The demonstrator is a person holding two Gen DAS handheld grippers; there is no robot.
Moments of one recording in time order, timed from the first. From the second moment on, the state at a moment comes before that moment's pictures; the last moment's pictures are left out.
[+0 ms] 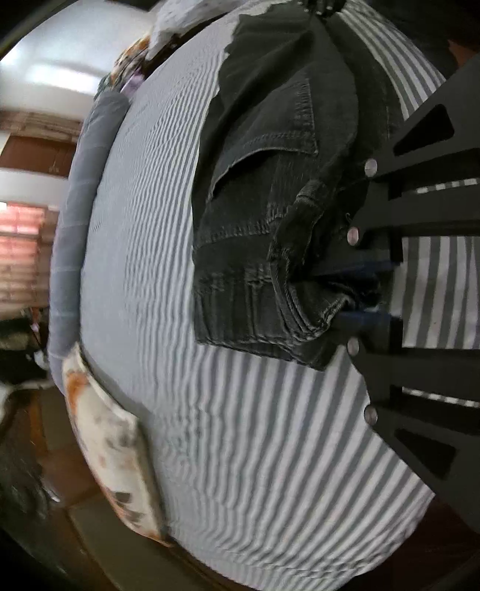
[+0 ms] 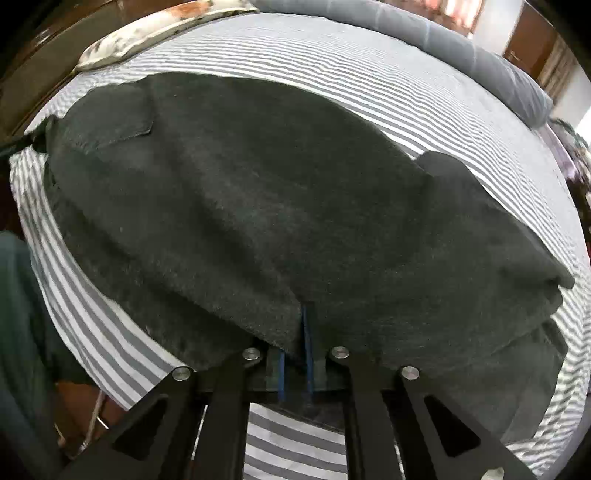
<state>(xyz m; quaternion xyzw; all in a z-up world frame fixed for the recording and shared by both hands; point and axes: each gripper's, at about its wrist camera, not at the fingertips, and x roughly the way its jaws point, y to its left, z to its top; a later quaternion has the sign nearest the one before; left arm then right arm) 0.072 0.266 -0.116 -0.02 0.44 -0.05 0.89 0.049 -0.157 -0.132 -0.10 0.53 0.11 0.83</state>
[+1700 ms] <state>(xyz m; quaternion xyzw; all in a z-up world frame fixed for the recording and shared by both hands) 0.112 0.296 -0.131 -0.43 0.46 0.01 0.78 0.070 -0.416 -0.155 0.44 0.40 -0.10 0.79</state>
